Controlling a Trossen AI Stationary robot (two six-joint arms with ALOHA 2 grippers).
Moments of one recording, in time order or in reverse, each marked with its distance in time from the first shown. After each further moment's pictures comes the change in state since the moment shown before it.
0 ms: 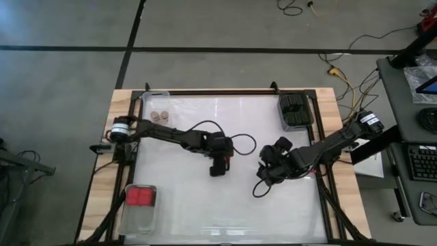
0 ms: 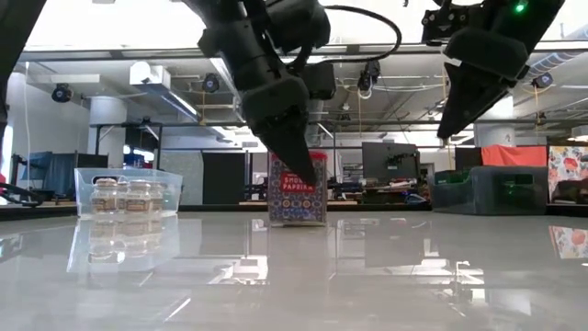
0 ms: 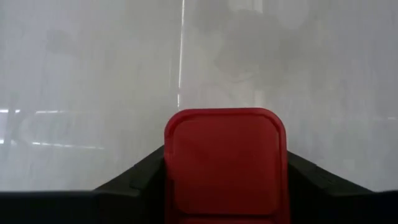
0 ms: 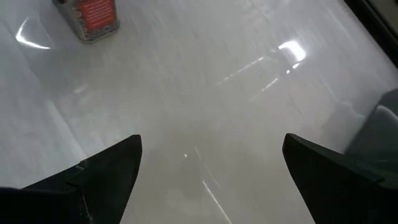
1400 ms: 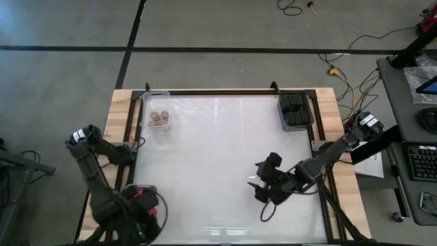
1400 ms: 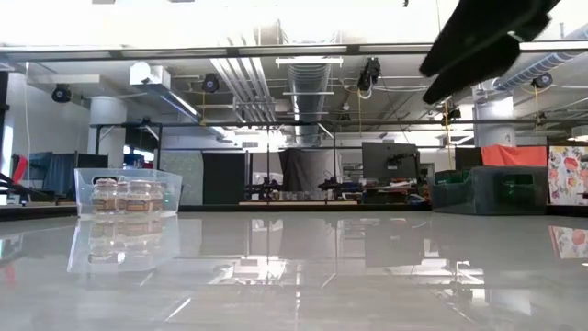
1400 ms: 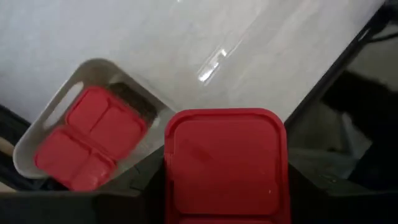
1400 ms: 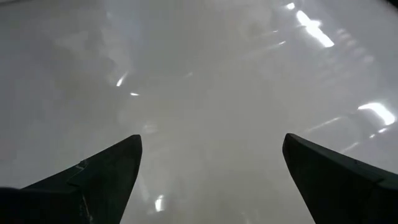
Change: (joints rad) left arm -0.973 -0.300 0.191 -0.889 -0.099 -1.657; right arm 0.174 0.017 -0.007 0.400 0.052 -0.107
